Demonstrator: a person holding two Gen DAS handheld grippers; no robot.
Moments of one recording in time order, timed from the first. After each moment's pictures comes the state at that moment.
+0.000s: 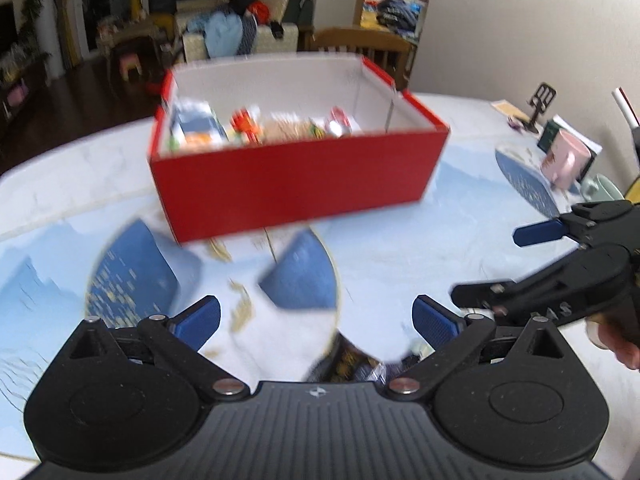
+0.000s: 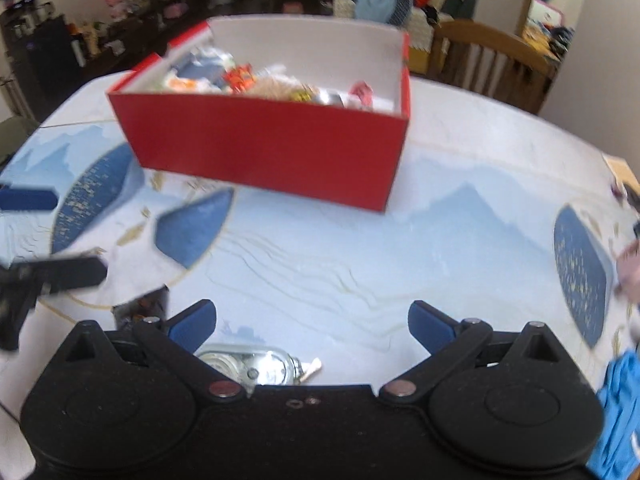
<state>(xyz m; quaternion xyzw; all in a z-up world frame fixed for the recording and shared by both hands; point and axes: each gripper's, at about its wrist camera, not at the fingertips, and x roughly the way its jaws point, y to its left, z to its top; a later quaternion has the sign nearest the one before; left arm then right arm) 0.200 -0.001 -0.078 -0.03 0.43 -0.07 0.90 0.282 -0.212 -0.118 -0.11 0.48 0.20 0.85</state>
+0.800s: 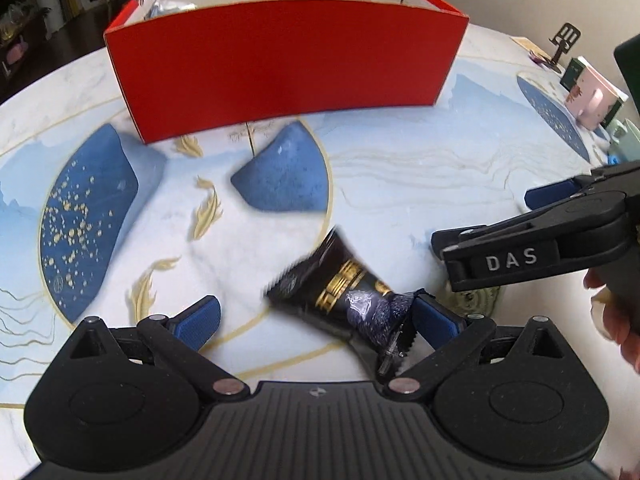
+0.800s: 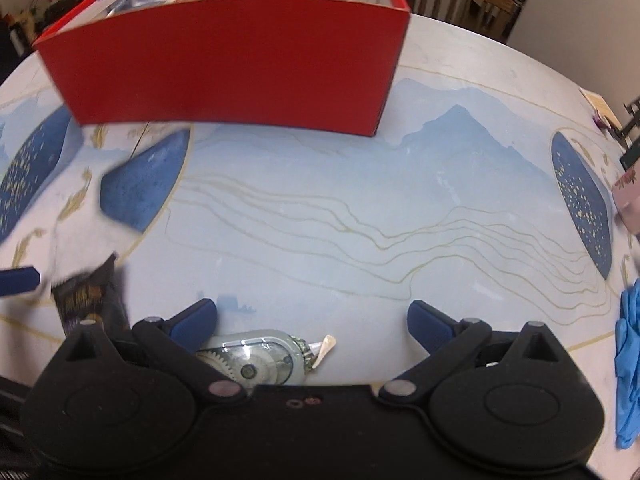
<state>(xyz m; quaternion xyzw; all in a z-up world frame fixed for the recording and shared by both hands) 0.196 -0.022 -0.143 -0.03 0.52 -0.05 0.85 0.278 -0.192 -0.166 -0.12 0.54 0.12 0.83</state>
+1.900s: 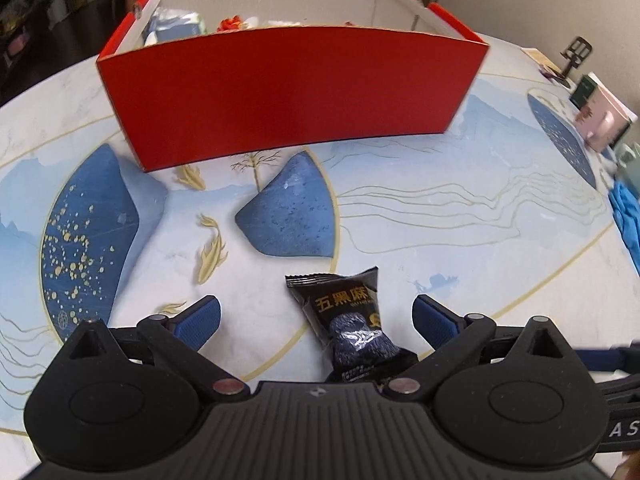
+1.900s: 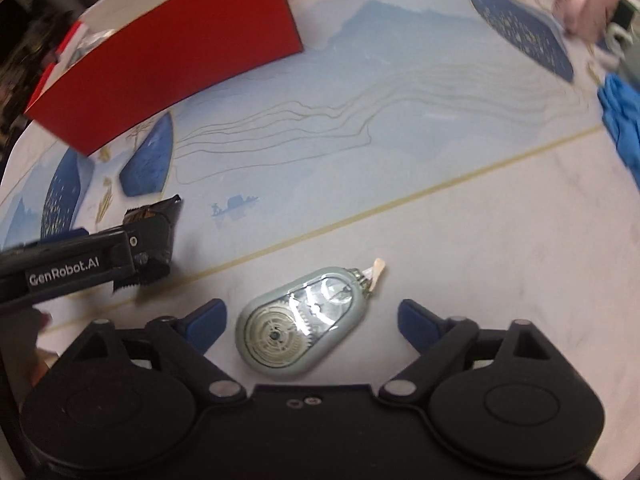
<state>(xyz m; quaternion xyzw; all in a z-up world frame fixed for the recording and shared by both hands) 0.231 -0.018 -0.132 -0.04 0.52 -0.04 0.85 0.214 -0.235 -0.155 0.10 0.61 0.05 0.79</state>
